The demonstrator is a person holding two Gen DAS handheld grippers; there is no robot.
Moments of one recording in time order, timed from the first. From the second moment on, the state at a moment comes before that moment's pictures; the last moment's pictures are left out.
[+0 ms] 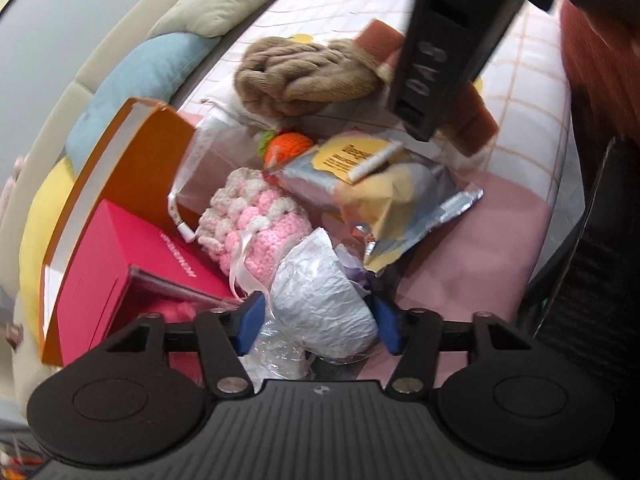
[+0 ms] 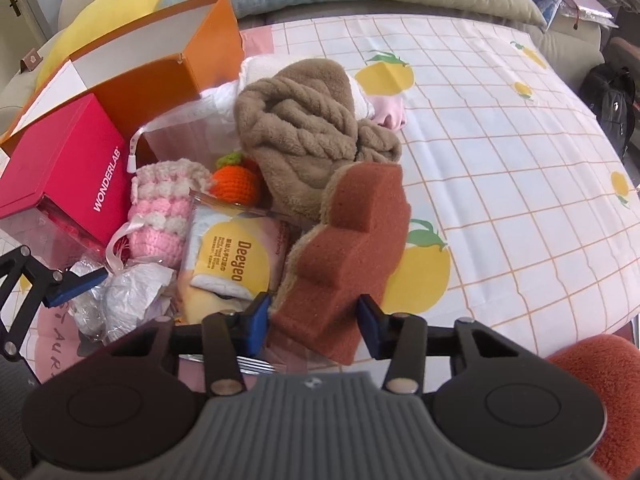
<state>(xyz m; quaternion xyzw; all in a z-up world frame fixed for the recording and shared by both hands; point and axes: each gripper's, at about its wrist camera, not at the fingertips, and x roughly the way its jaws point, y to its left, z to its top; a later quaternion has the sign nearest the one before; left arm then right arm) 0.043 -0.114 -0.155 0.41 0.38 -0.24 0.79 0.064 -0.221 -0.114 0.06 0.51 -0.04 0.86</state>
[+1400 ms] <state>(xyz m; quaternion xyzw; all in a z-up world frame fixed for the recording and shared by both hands) 0.231 0.095 0.020 -0.14 0.37 -0.09 0.92 0.194 -0.087 0.016 0.05 0.32 0.20 0.93</state>
